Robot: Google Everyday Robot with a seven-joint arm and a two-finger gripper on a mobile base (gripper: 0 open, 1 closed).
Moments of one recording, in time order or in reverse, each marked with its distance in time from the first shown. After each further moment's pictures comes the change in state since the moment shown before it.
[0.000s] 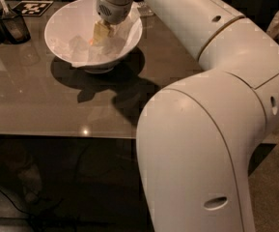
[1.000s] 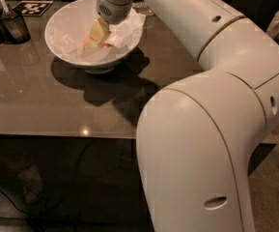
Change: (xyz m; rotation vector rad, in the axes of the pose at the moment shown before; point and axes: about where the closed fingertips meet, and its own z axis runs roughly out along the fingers) arm 0.000 0.000 0.000 0.000 0.000 0.000
